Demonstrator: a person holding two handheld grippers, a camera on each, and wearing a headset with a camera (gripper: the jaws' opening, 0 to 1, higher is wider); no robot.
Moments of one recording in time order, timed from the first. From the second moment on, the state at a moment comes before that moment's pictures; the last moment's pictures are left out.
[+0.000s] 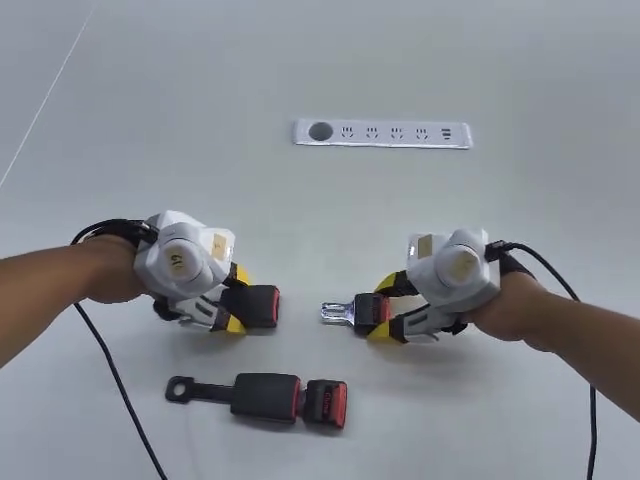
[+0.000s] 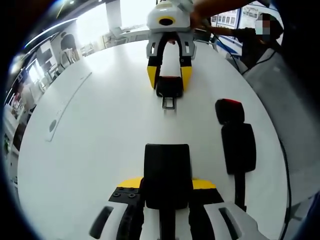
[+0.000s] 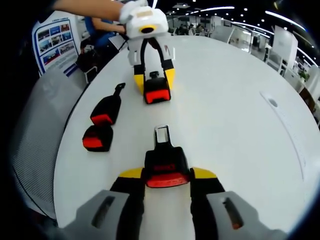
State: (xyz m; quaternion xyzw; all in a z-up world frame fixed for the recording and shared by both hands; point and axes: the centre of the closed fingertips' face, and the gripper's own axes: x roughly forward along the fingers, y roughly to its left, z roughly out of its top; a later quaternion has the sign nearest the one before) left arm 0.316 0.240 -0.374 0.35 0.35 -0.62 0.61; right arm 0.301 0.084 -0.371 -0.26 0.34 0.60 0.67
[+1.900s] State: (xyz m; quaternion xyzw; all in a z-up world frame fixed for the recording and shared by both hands) left arm 0.305 0.275 -0.278 0.08 0.31 -0.32 0.89; right arm 0.294 0.000 -0.295 -0.16 0.27 0.30 0.90
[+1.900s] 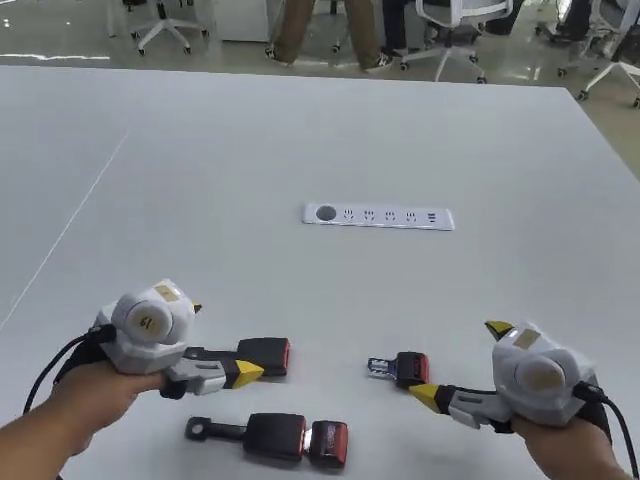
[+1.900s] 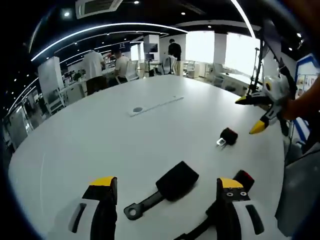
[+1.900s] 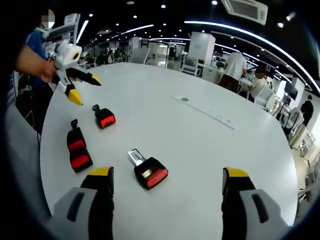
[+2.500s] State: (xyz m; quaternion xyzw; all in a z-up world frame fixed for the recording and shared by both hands) left arm 0.241 0.300 -0.237 0.03 0.25 -0.26 0.93; right arm 0.240 0.025 -0.265 -0.12 0.23 0.29 0.92
